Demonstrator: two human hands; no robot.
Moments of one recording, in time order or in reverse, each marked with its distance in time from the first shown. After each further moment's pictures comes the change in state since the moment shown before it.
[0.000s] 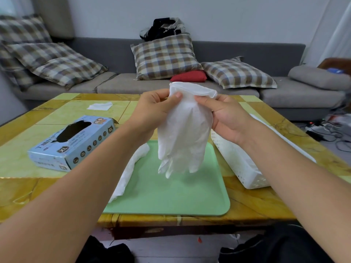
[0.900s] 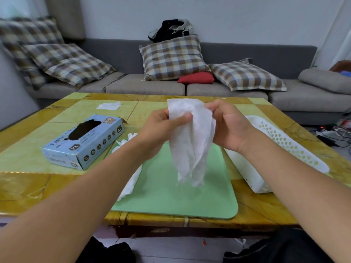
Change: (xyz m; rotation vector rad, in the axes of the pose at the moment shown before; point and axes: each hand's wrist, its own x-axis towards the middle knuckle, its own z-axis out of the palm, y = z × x) left_hand -0.020 -0.025 -0.006 -0.094 -0.053 -0.124; right_hand 0.013 0.021 -0.005 0.118 -0.225 0.257
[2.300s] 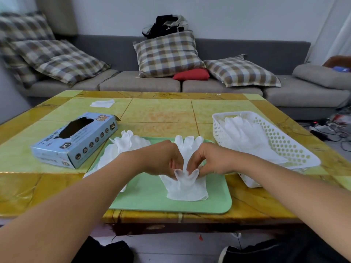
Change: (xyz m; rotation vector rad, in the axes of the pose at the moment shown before) left_hand -0.001 -0.050 -0.012 1.189 -0.648 0.106; right_hand -0.016 0.064 -0.034 -1.248 -0.265 0.031
